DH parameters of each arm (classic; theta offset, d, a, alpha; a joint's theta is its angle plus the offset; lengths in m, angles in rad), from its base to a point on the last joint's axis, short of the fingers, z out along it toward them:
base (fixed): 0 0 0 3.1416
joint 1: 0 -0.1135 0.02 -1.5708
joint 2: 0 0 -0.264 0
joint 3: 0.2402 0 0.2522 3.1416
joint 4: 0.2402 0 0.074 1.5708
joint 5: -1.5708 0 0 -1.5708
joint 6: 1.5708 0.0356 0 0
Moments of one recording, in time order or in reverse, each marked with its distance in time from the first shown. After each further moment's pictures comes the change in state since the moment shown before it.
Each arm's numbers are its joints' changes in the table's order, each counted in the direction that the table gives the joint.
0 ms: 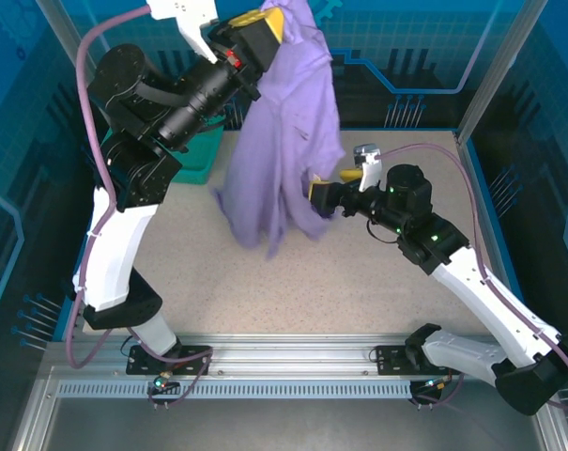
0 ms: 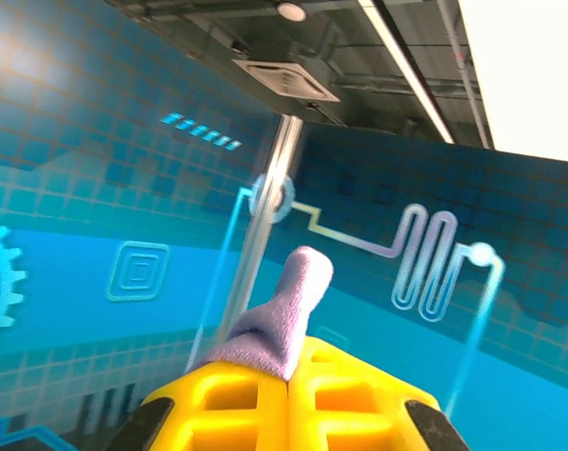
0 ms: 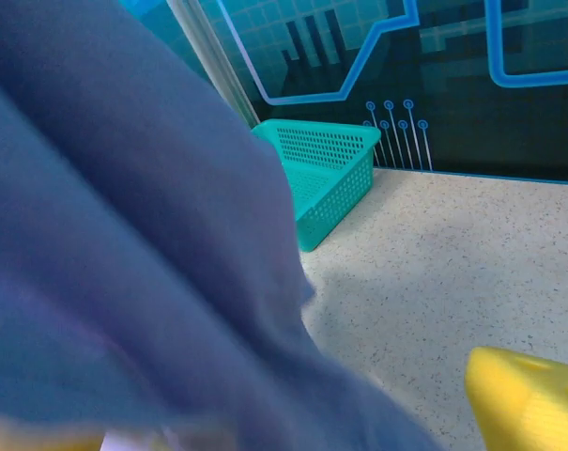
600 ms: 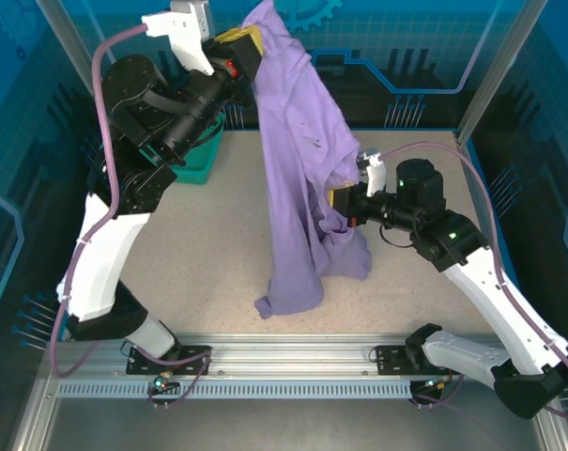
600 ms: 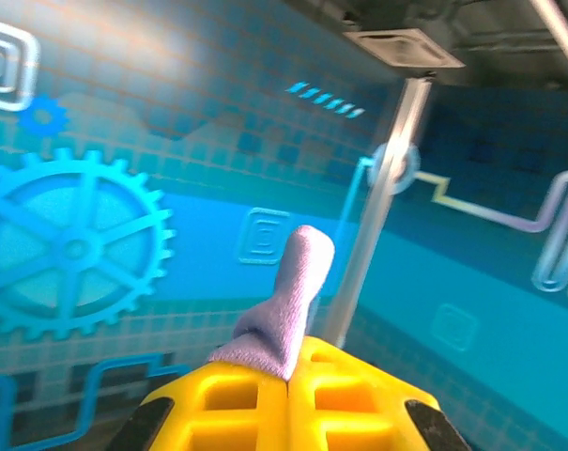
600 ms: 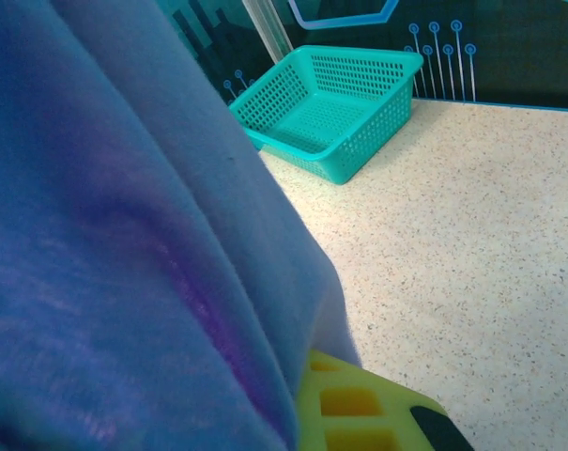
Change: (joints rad) left arm -0.019 0.145 -0.249 0.036 0.263 0.125; right arm 0.042 0.011 0.154 0.296 0.172 -0.035
